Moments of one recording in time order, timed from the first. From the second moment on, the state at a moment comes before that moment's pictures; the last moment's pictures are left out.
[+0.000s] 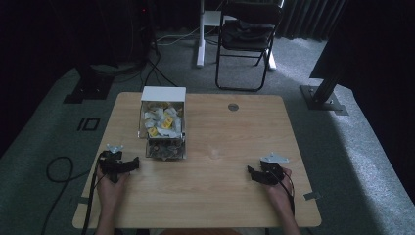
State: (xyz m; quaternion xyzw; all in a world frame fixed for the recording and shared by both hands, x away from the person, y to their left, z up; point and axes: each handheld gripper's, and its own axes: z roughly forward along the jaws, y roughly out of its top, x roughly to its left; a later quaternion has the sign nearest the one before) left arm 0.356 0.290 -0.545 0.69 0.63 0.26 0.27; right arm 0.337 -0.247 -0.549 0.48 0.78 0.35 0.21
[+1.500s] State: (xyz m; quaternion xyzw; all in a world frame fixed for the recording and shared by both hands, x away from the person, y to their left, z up) left arm 0.310 0.273 -0.509 0.70 0.58 0.25 0.34; right arm 0.338 -0.242 -0.549 0.46 0.79 0.35 0.20
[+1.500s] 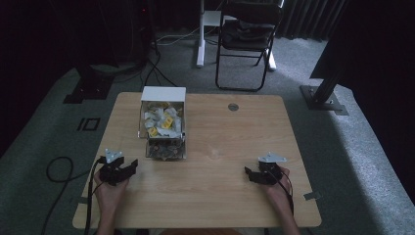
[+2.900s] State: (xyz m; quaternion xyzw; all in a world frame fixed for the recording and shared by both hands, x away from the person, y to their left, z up) left arm 0.299 0.211 -0.474 0.76 0.44 0.25 0.40; right arm 0.338 -0.242 -0.549 0.46 0.79 0.35 0.20
